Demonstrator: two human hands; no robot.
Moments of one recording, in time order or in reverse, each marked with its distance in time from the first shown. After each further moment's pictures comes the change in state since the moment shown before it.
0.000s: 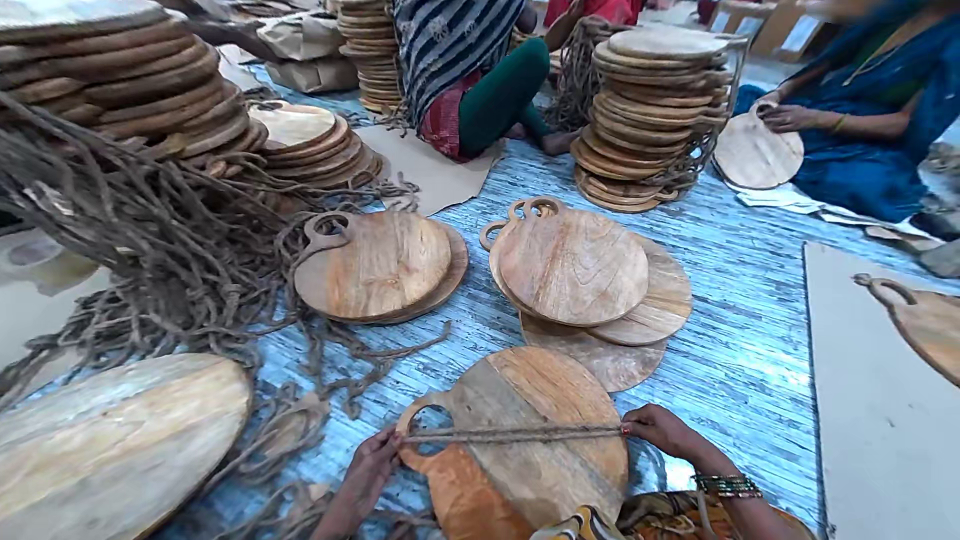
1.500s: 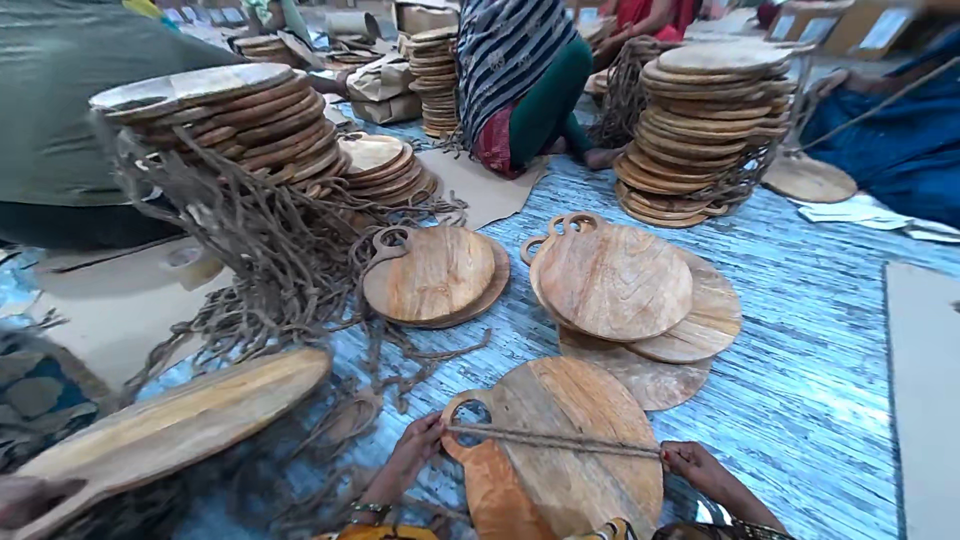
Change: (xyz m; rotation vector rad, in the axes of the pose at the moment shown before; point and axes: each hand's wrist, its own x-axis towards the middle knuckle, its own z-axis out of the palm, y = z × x) left_hand 0.009 0.018 0.000 0.164 -0.095 -0.006; right_hand 0.000 0.031 0.042 0.425 0.203 -0.081
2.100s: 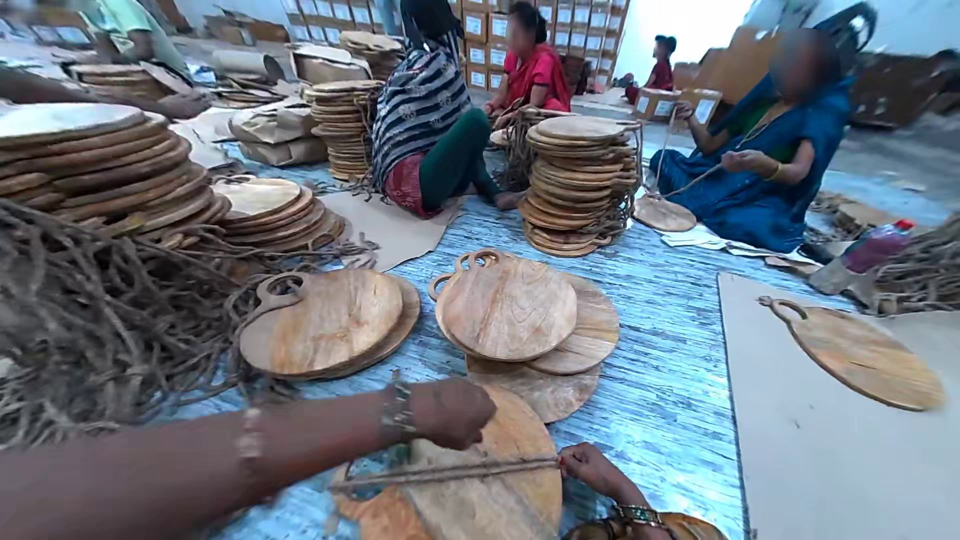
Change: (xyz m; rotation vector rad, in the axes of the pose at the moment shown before) left_hand -0.058 0.210 0.227 1.891 -1.103 0.384; right_hand 0.000 -0.016 0.001 -0.074 -0.050 -0.001
